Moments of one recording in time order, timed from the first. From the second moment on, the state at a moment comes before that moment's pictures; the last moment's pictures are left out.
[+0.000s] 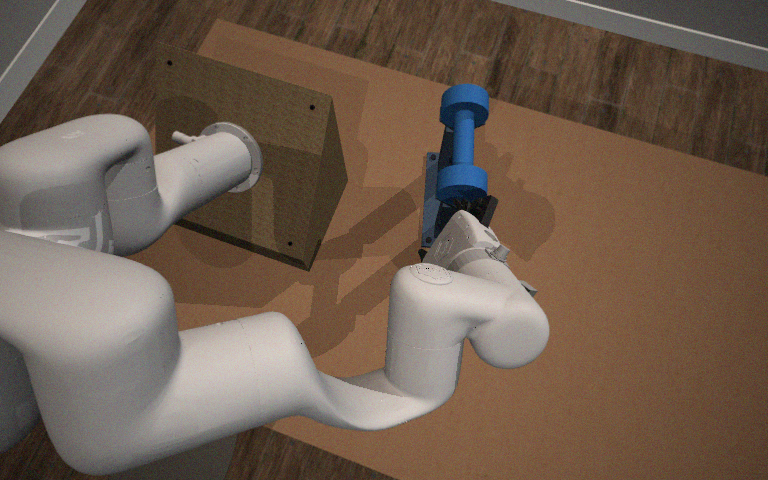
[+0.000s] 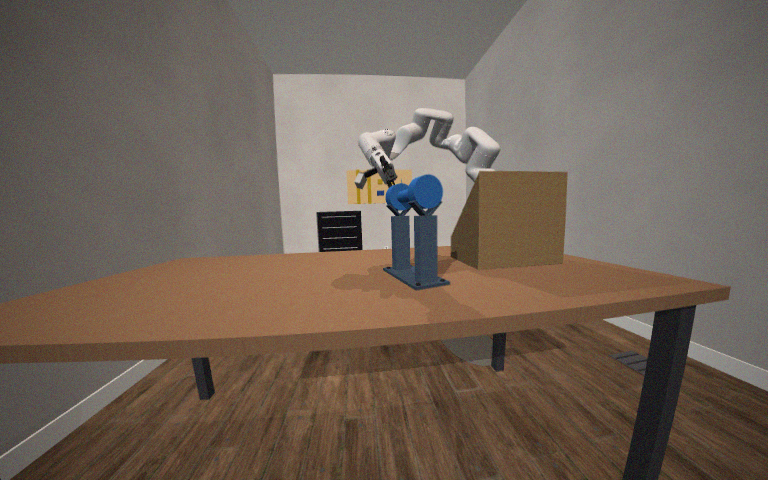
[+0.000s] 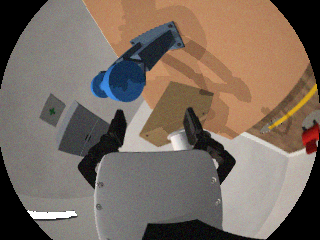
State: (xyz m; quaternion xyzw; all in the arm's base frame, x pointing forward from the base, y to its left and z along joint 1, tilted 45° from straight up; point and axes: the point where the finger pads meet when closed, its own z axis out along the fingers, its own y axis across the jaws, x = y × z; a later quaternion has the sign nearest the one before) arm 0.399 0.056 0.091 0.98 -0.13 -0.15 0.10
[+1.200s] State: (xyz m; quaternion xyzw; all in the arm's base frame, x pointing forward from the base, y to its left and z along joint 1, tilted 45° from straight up) arm 0.409 0.029 0.170 0.99 -0.07 -0.08 0.04
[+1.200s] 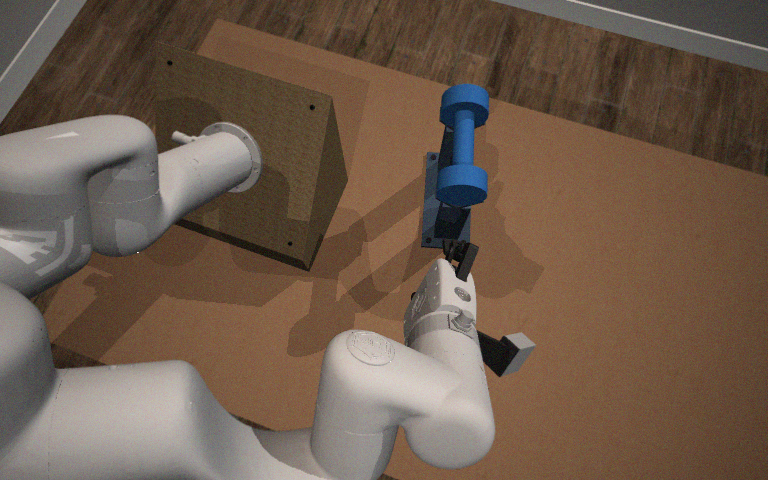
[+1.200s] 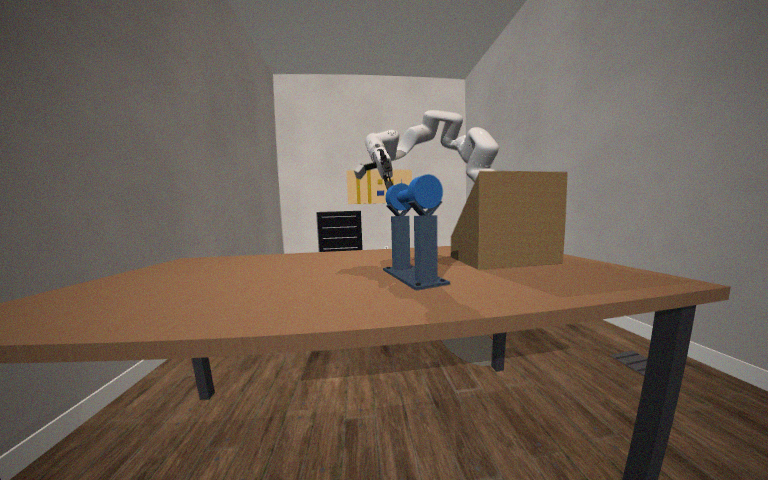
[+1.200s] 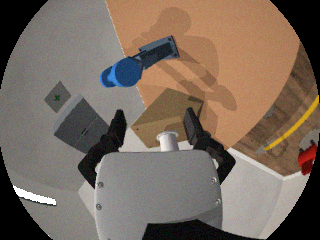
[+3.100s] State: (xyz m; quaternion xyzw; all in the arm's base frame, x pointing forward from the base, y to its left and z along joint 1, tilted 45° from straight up) arm 0.373 0.205 0.010 0.58 0.73 -0.29 0.23
